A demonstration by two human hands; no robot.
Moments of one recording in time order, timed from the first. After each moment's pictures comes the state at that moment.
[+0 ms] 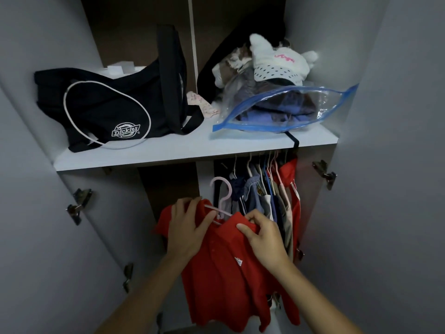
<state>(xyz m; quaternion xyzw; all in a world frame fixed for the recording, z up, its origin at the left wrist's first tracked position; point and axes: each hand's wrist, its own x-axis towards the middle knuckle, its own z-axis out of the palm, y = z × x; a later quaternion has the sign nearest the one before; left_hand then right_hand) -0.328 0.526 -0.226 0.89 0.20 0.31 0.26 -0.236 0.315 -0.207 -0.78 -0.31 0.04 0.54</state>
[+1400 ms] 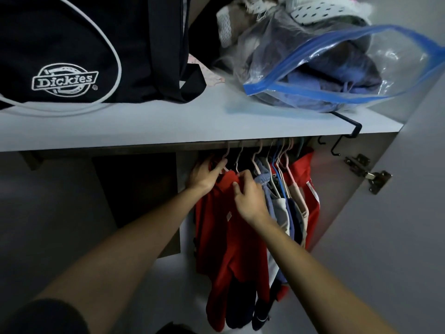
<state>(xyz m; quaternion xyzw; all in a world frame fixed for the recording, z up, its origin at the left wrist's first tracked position) -0.049 0.663 -0.294 0.87 0.21 0.15 0.41 -0.073 0.484 -0.276 -0.88 -0.24 -0.08 0.40</state>
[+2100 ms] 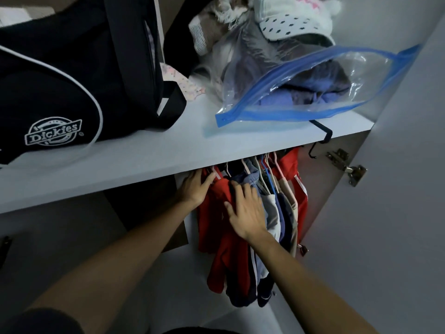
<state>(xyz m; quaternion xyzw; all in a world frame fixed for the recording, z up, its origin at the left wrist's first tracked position) -0.075 0.663 -0.291 0.92 0.18 0.09 0.33 -0.097 0.454 -0.292 -0.93 -0.27 -0.13 0.22</state>
